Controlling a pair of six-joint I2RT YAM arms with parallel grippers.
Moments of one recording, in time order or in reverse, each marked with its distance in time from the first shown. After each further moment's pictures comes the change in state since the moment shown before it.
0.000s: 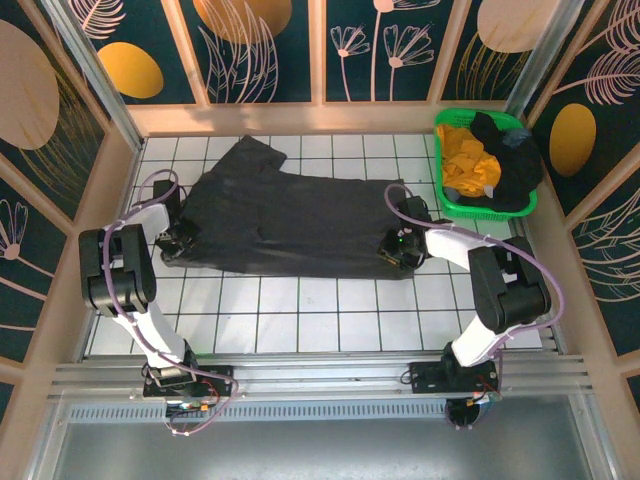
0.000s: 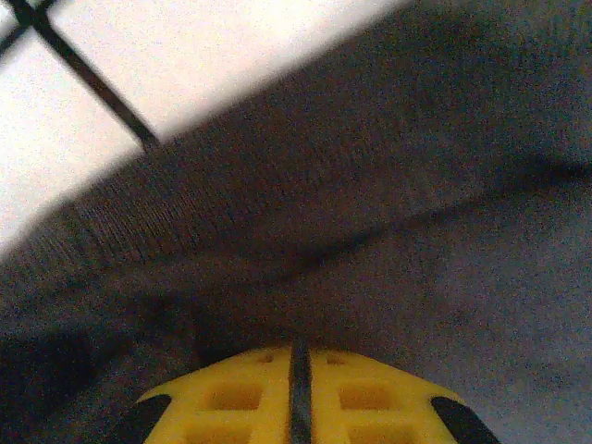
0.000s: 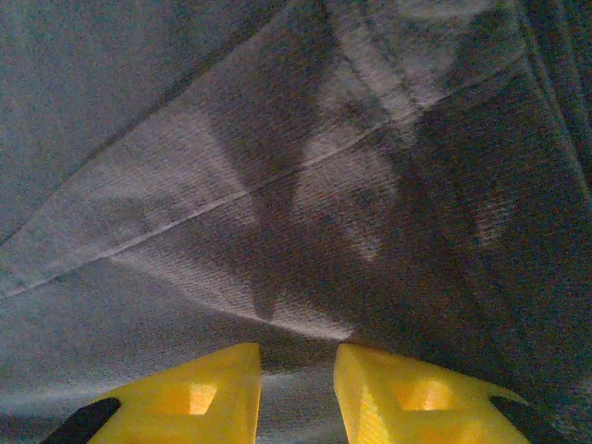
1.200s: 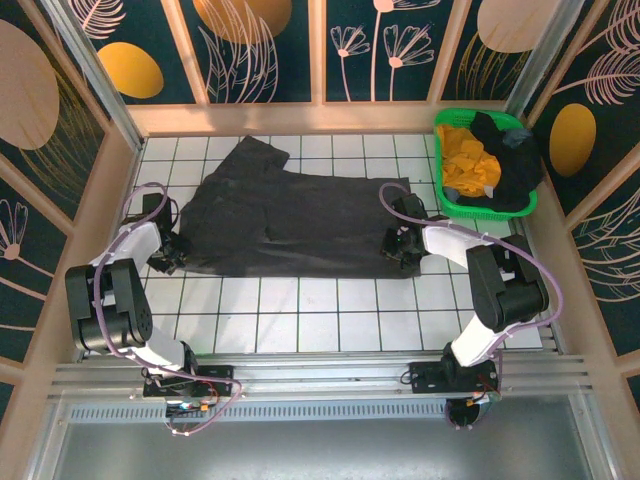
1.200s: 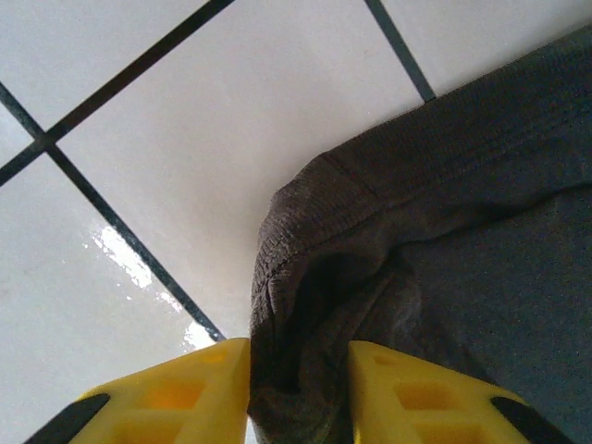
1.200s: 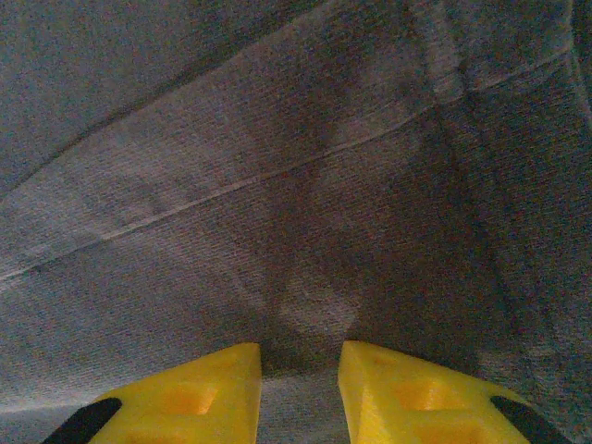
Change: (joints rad) left arm 0.024 -0.252 -0.164 -0.108 -0.020 -0.065; right arm 0.024 0.011 0.045 -0.066 0.108 -0.061
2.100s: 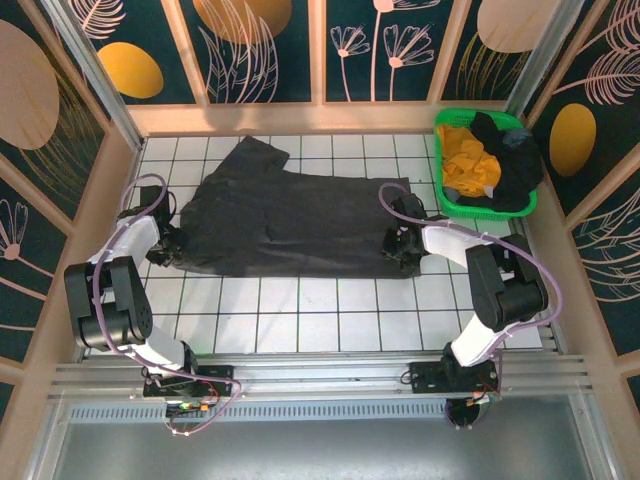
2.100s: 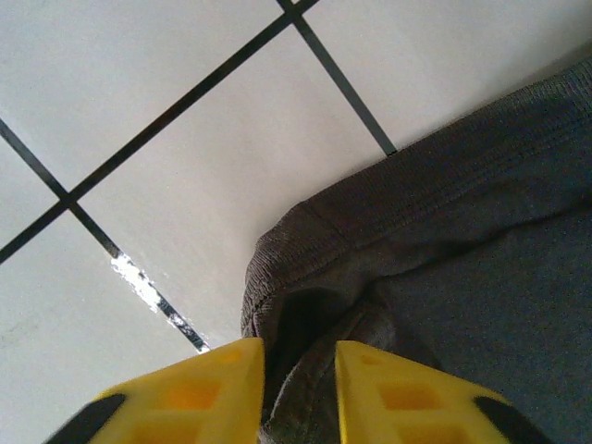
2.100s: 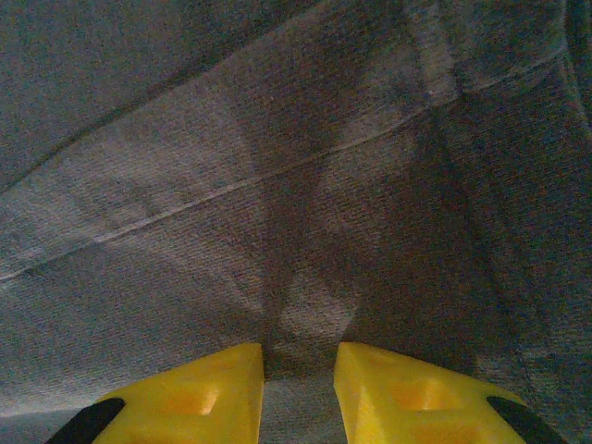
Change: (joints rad) left arm 0.000 0.010 0.062 -0.032 -0.041 0.045; right arm 0.002 0.005 0.002 -0.002 0.010 0.000
